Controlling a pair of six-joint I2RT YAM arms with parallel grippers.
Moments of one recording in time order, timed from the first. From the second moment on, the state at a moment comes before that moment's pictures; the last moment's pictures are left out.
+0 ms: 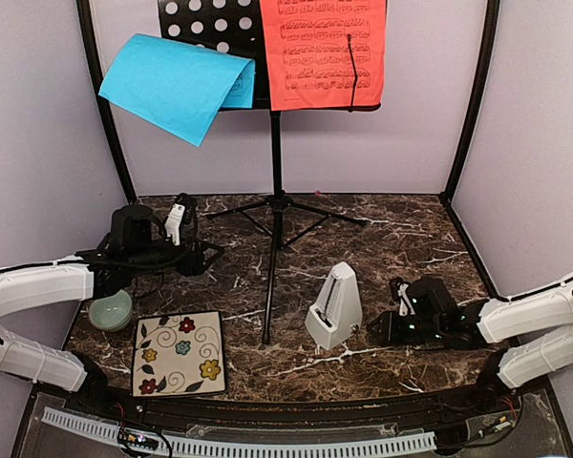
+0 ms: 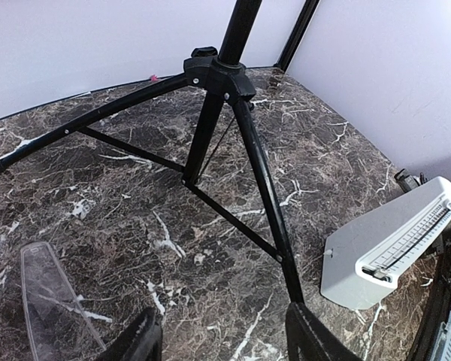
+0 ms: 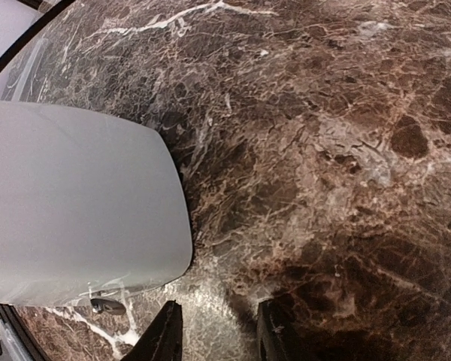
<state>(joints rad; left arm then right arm) -0.53 1.19 0.65 0.13 0.27 -0.21 0.80 1.19 0.27 0.14 -0.01 0.76</state>
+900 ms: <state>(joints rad) -0.57 1.13 0.63 0.13 0.27 -0.19 0.70 1.72 0.68 0.44 -0.29 0.64</state>
